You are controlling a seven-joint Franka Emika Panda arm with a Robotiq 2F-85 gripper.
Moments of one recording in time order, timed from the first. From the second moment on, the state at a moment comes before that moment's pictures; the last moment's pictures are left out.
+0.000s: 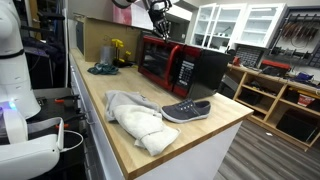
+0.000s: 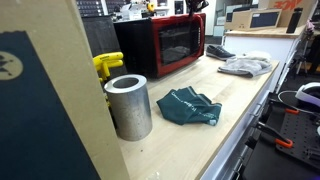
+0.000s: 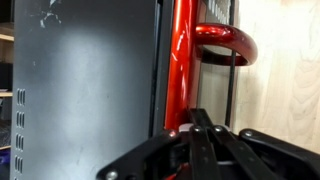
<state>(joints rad) 0.06 -0.13 -0.14 -2.19 -0.41 2.60 -1.44</state>
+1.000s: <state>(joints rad) 0.09 -0.12 -0.02 -1.98 -0.03 2.29 -1.33</state>
